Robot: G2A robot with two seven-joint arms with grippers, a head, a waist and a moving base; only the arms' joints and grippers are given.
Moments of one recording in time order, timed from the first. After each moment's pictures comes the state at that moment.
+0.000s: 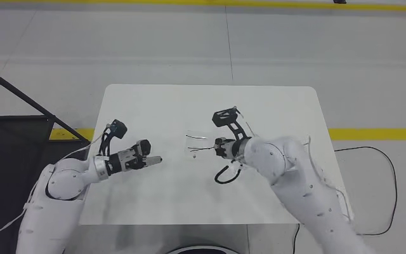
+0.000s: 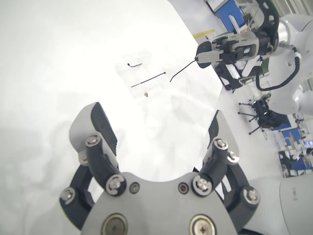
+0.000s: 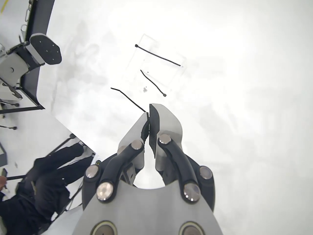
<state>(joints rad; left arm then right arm) 1.33 -1.05 -1.61 -1.63 0.20 -0.69 -0.98 -0.84 -1.23 0.93 -1.82 -0.80 0.25 1.22</state>
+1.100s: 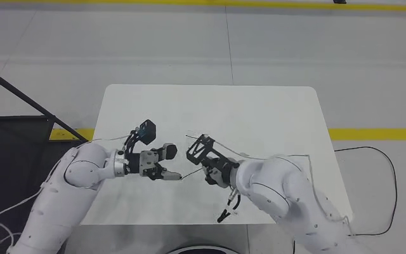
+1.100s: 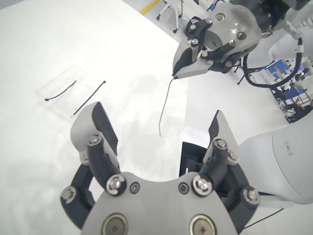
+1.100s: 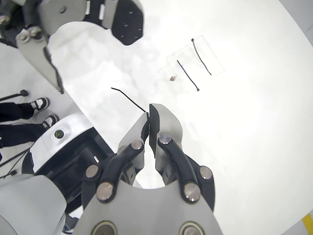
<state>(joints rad) 1.15 -0.92 -1.29 -1.64 0.11 -0.88 -0.94 -0.87 -1.21 0.87 -2.07 -0.88 -0.04 1.37</state>
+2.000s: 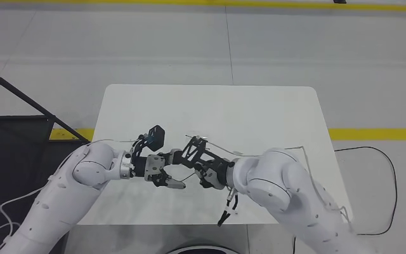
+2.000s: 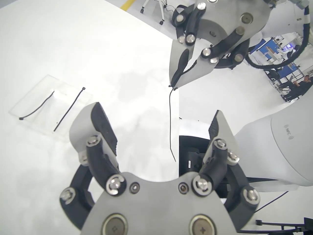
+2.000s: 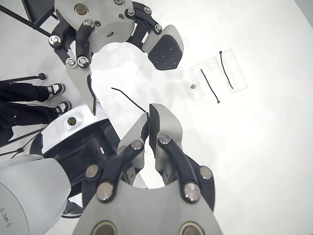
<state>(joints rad) 1.08 -0.85 -1.12 -1.62 0.13 -0.95 -0.83 -0.81 -1.23 0.84 -2.03 -0.78 -0.05 1.37</state>
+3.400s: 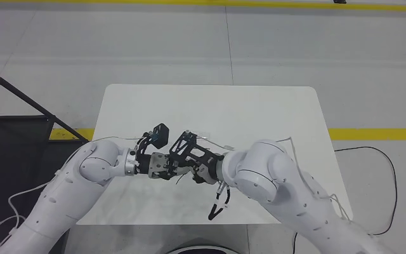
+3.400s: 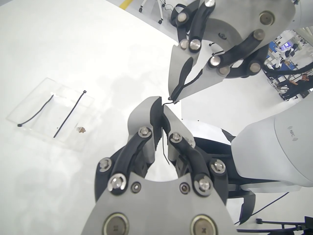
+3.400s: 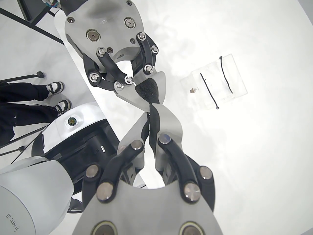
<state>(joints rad) 1.01 -0.86 -1.05 -1.57 0.15 -0.95 -0.77 -0.71 -1.26 0.77 -1.96 -0.76 -0.01 1.39</state>
